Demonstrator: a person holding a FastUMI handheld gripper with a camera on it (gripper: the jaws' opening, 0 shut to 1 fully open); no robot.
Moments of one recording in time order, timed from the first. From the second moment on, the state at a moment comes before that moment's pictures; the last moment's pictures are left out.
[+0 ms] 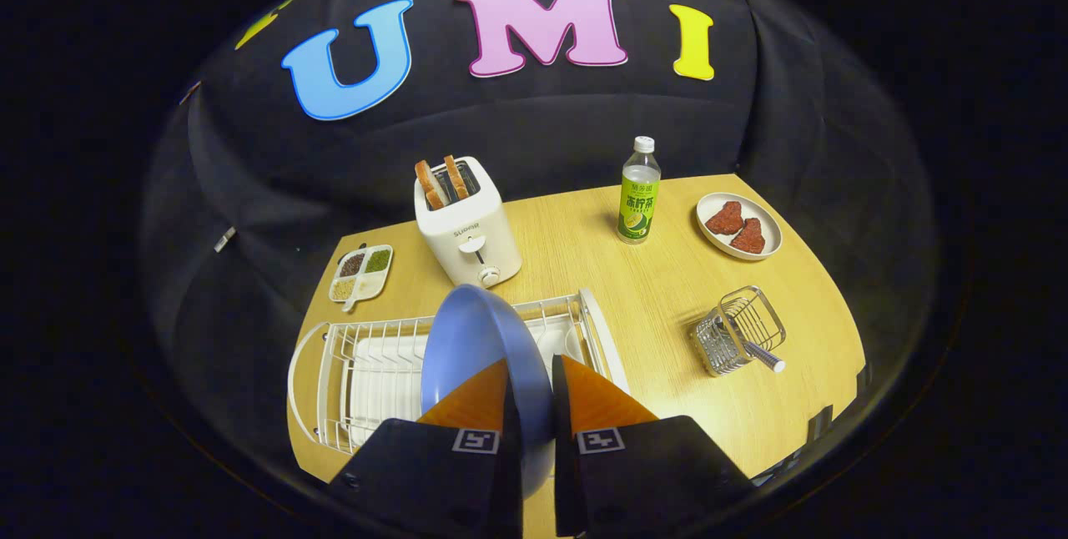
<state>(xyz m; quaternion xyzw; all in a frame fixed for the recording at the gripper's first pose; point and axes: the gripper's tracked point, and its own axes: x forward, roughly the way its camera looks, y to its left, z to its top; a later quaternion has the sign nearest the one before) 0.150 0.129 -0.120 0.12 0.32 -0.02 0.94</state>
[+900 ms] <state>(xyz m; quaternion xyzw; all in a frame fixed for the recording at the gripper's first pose) -0.029 -0.106 -0.203 0.25 0.38 0.05 0.89</state>
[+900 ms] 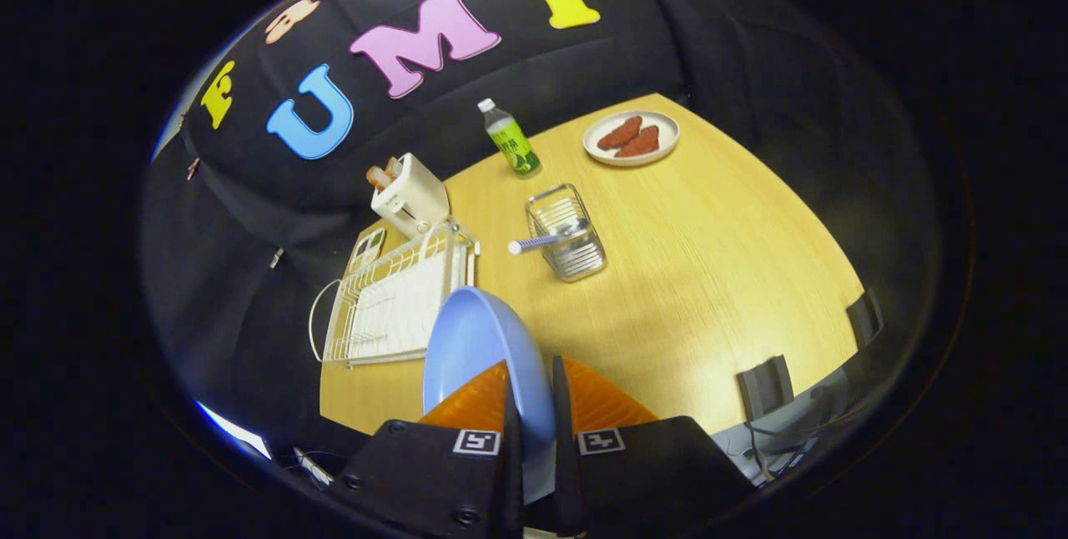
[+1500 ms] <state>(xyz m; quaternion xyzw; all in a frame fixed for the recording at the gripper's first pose) 0.044 -0.115 -0.311 0.27 0.43 0.13 0.85</state>
